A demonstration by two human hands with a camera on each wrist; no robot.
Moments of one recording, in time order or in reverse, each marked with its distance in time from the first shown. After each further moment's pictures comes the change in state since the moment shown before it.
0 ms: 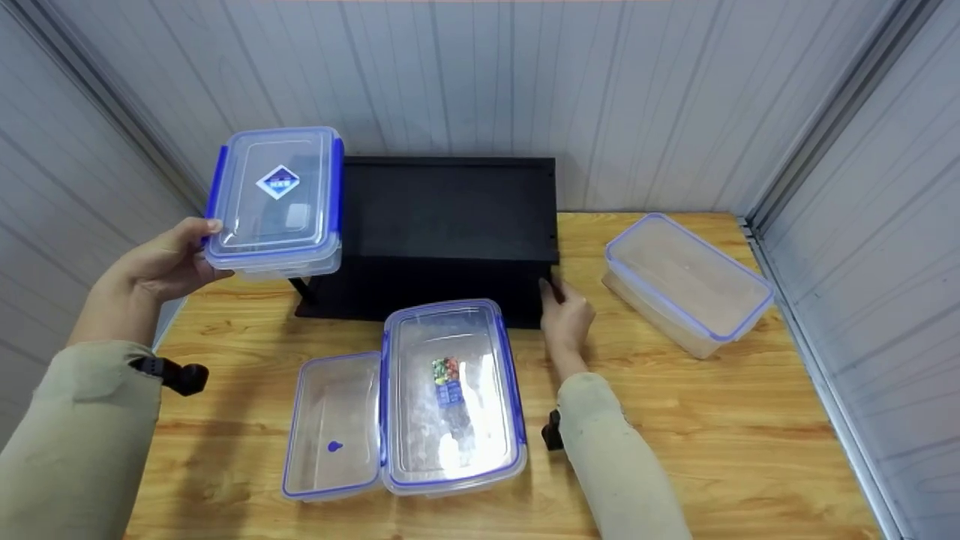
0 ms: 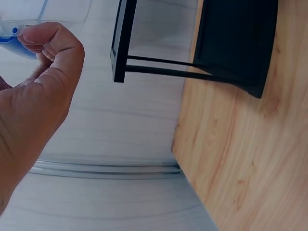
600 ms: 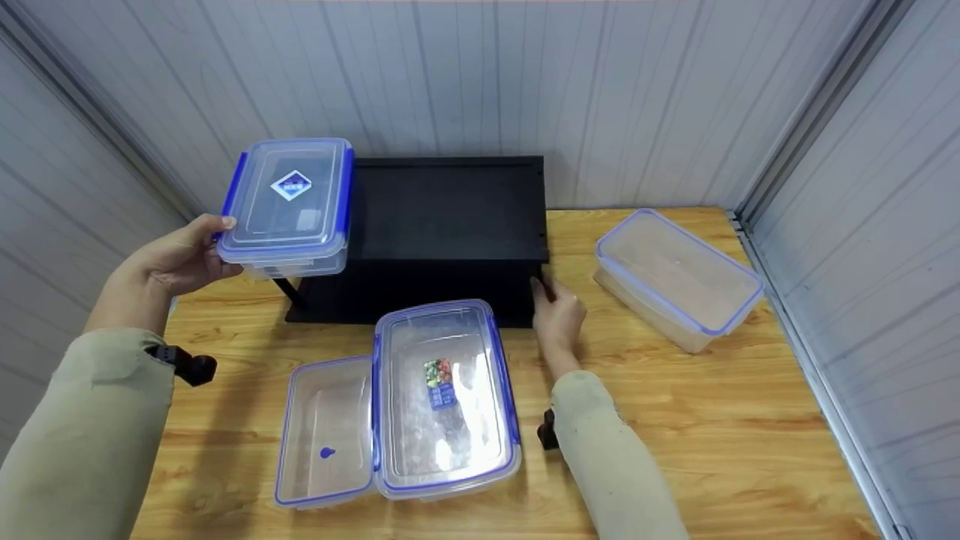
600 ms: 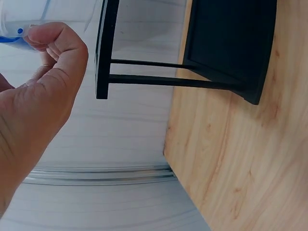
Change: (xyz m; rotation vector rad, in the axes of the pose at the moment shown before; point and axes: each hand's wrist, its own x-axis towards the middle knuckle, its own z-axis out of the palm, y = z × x) left_hand 0.022 0.002 0.000 -0.031 0.082 -0.107; right_hand -0.008 -0.003 0.003 0.012 -0.001 -0.052
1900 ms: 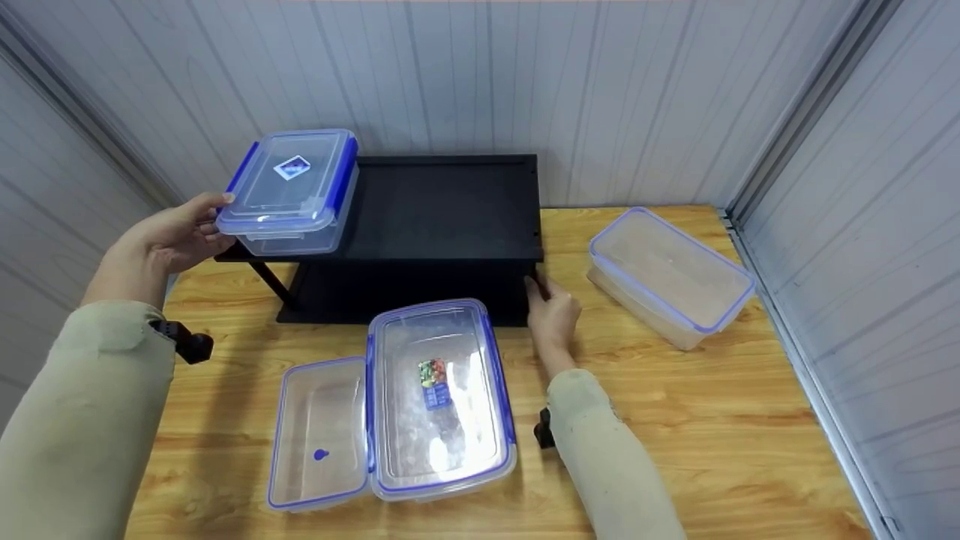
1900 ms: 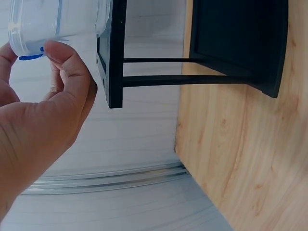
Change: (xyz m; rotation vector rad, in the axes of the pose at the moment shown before) left_hand 0.016 0.020 0.007 -0.055 0.235 -0.022; right_hand -0.001 -0.002 -0.003 0.000 -0.042 0.030
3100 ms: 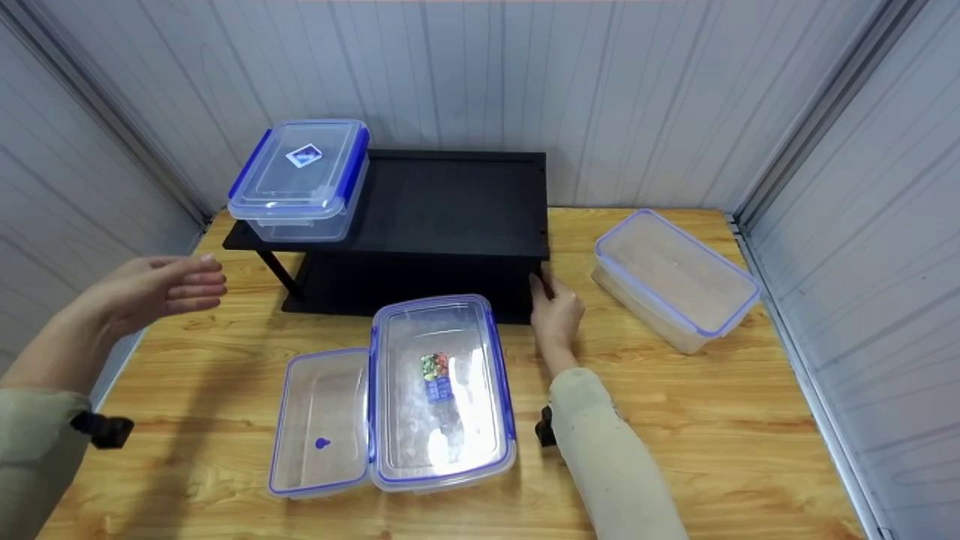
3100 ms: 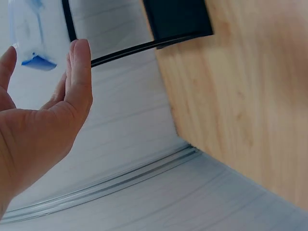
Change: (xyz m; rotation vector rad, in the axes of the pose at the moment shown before) left_hand -0.062 -0.050 -0.049 0.554 -0.099 0.032; right_hand 0.006 0.000 0.000 -0.003 -0.002 -0.025
